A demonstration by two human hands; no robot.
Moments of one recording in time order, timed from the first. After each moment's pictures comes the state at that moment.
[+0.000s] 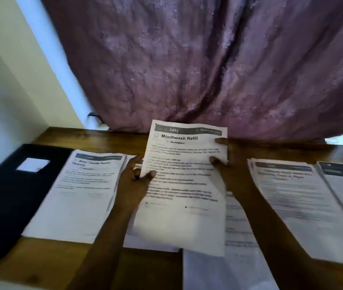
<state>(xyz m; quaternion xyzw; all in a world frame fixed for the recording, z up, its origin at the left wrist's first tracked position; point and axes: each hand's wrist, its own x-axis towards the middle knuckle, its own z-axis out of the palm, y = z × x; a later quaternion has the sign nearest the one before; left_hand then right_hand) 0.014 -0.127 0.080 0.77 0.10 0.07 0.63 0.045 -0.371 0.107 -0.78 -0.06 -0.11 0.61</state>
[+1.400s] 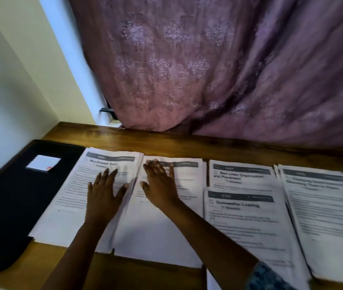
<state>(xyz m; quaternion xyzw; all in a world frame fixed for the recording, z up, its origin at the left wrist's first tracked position) 0.029 0.014 0.007 0.97 0.13 0.08 0.17 0.086 -0.153 0.016 -0.95 -0.24 -0.01 0.22</state>
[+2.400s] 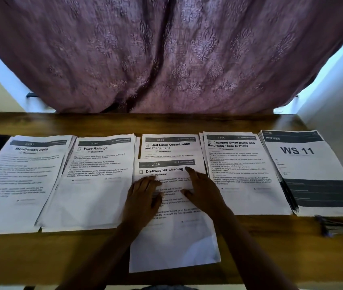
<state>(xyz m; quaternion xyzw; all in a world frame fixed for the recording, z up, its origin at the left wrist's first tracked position) -0.024 -0.249 -0.049 0.97 -0.13 0.09 0.20 -0.013 -0.460 -0.006 -0.98 -0.07 0.05 0.20</state>
